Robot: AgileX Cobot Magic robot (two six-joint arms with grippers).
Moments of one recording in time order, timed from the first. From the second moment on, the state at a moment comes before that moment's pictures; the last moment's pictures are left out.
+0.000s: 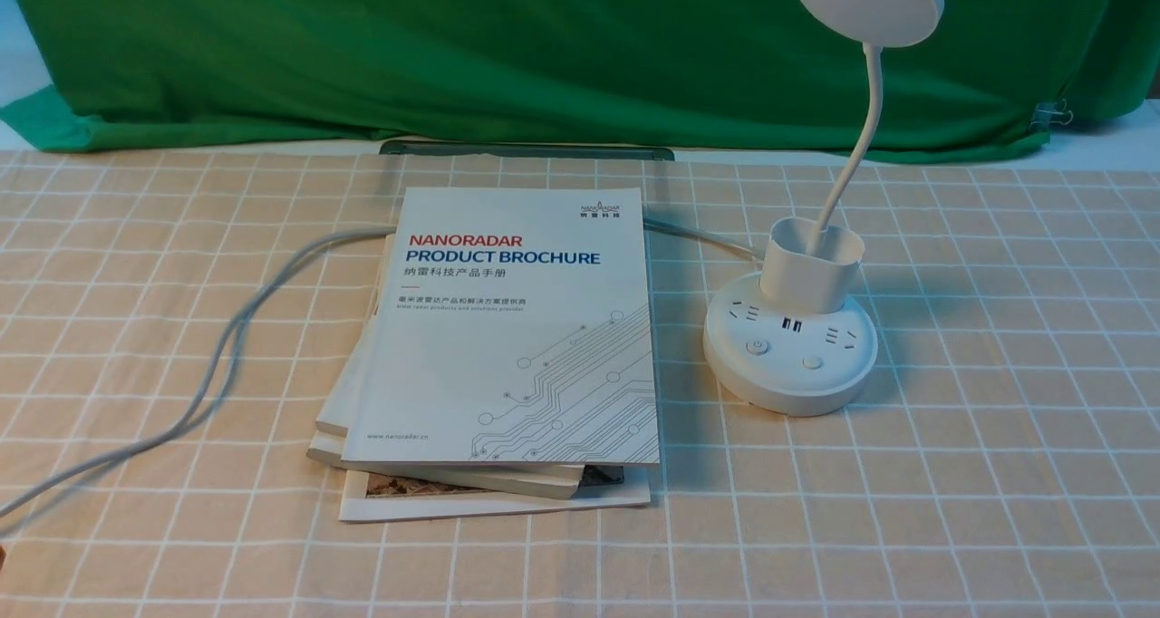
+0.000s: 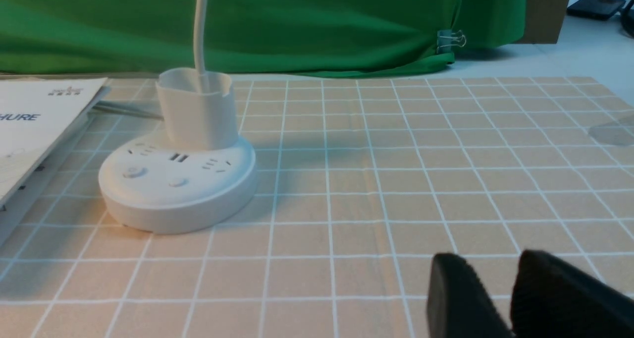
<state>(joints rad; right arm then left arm) 0.03 0.00 0.01 -0.05 0.22 0.08 0.04 0.00 0.01 -0.08 0.22 0.08</state>
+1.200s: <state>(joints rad) 0.12 0.17 -0.29 0.09 0.24 0.24 0.04 0.00 0.01 -0.08 0.22 0.08</state>
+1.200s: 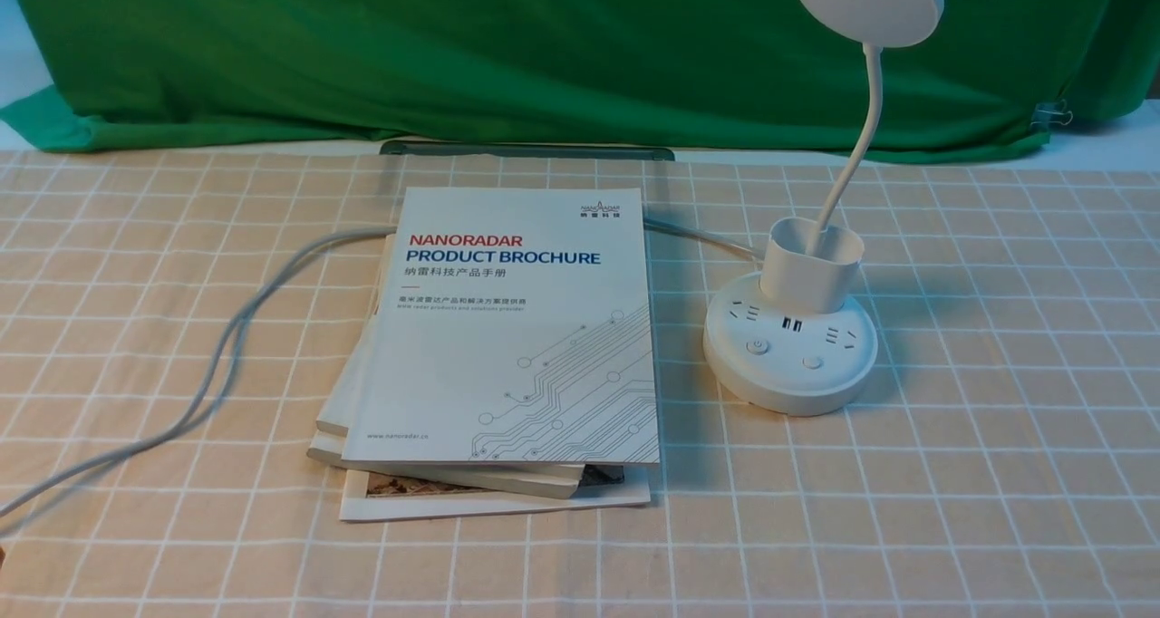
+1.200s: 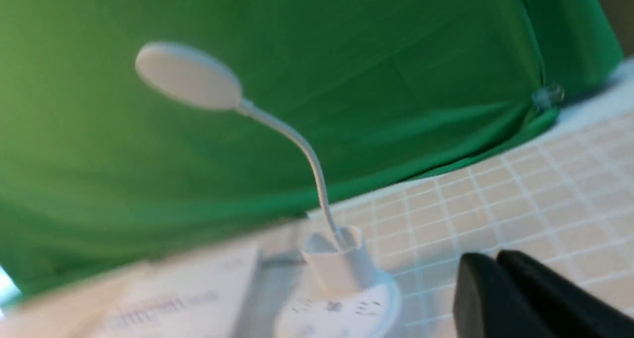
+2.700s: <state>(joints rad) 0.38 1.85 -1.30 0.09 0.69 -0.31 0.04 0.00 0.01 -0.08 0.22 0.08</state>
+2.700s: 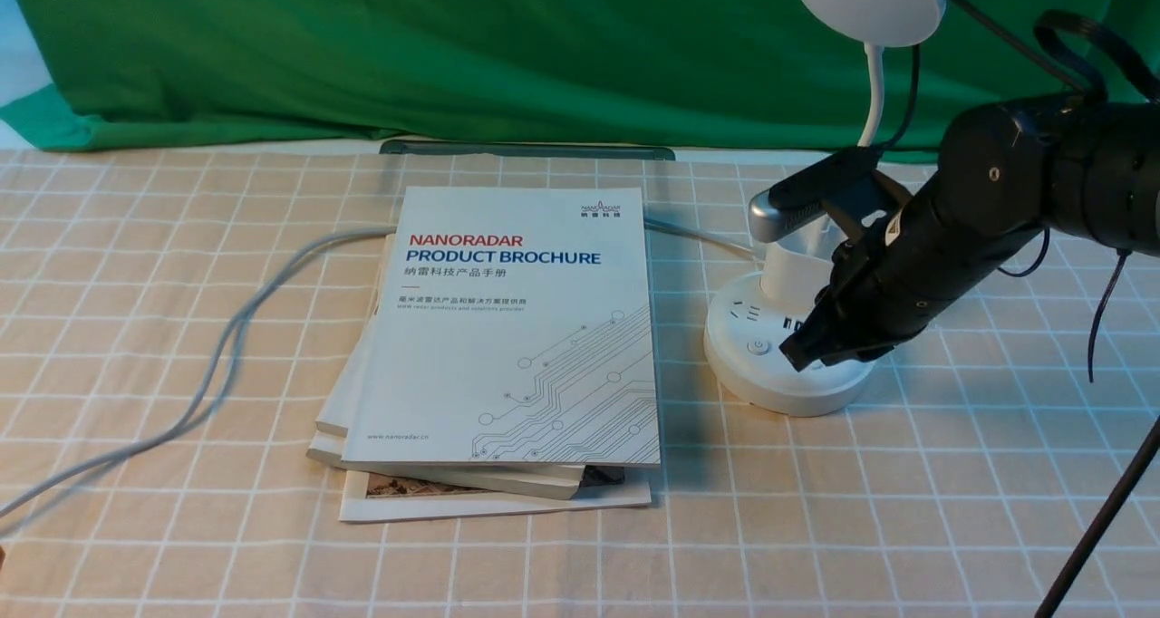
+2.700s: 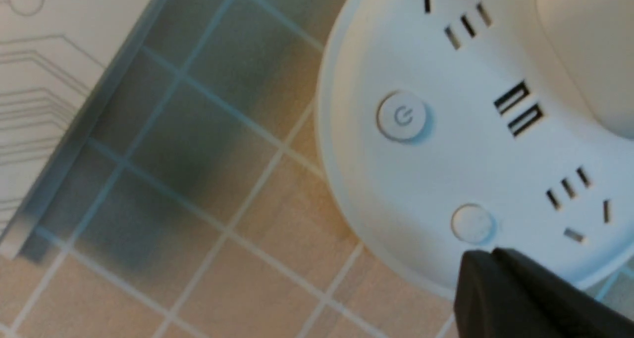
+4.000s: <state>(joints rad) 0.37 1.95 -1.30 0.08 0.60 -0.29 0.04 0.00 0.01 -0.08 0.22 0.08</state>
